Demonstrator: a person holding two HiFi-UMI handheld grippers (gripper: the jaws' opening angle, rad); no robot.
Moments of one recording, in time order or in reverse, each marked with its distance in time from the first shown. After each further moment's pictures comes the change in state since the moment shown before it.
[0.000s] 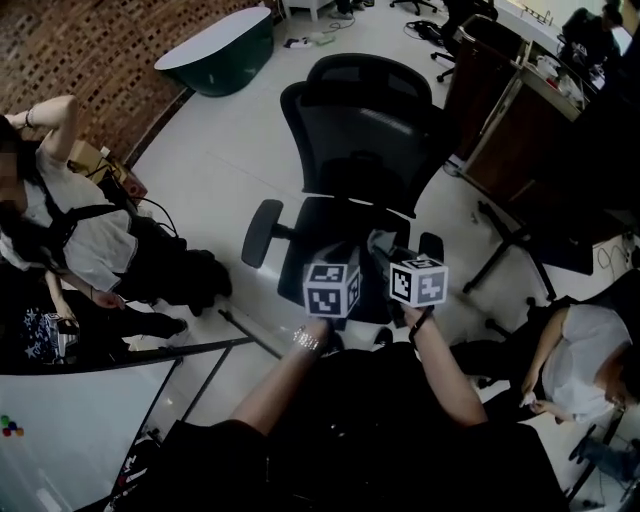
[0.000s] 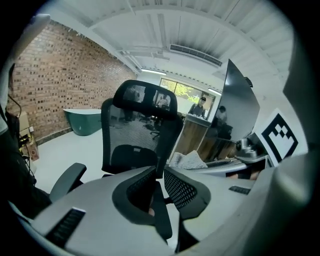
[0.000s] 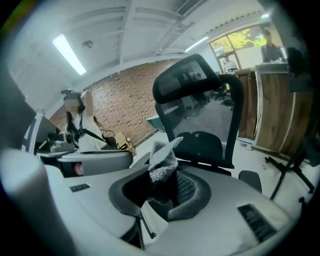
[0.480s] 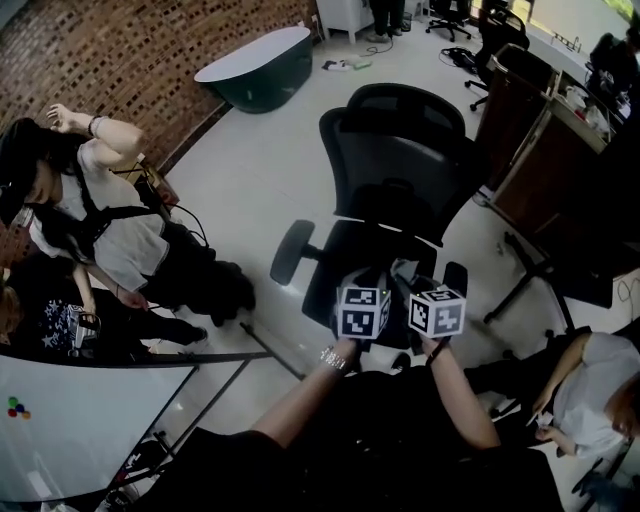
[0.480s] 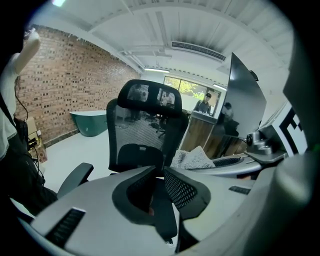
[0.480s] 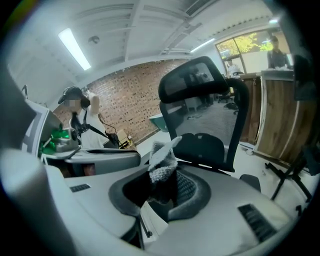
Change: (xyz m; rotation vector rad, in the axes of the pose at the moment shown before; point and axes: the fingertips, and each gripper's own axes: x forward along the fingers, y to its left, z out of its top) left arm 0.002 0.013 -0.003 0.028 0.011 0.093; right arm 0.007 0.013 0.000 -0.069 -0.001 0.008
